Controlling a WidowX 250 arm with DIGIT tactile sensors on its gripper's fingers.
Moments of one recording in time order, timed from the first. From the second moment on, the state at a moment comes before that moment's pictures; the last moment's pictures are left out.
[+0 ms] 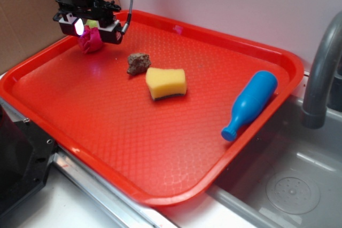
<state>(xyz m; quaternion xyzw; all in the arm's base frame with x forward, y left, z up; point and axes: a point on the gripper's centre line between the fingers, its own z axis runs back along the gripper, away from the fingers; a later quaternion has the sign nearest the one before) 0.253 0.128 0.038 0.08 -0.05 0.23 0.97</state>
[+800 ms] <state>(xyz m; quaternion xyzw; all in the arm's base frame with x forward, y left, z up) 0.268 0.105 0.016 0.08 -0.07 0.20 0.97</state>
